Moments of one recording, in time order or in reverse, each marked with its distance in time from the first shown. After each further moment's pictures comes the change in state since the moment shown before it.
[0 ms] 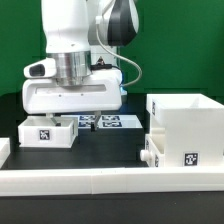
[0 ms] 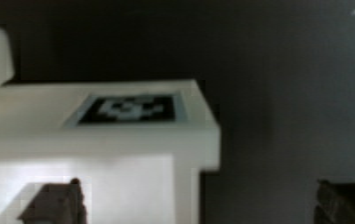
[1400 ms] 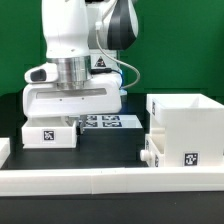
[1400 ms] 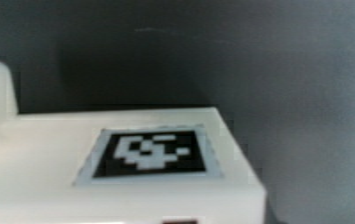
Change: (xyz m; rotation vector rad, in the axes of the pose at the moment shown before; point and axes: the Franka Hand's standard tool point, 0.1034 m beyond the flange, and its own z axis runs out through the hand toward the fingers) arm -0.001 0.000 0.005 0.002 -0.005 -0.067
